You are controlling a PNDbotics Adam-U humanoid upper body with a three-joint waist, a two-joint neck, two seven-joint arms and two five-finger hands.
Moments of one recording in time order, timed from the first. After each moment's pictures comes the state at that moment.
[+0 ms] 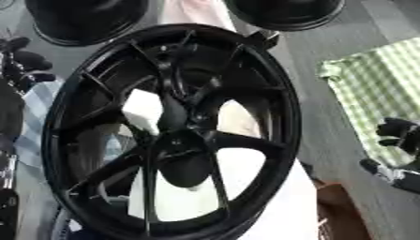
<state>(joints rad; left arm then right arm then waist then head) -0.48 0.20 0.17 -1.66 0.17 0.02 -0.07 -0.02 -0.45 -0.20 -1.49 -0.09 -0.40 0.12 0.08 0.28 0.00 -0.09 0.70</state>
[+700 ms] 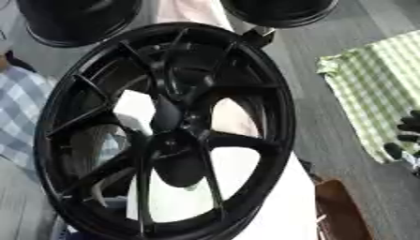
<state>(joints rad) -0.82 0.60 -0.05 -1.71 0.05 -0.08 -0.19 0.01 -0.45 -0.31 -1.53 -0.19 -0.35 0.07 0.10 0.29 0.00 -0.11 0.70</state>
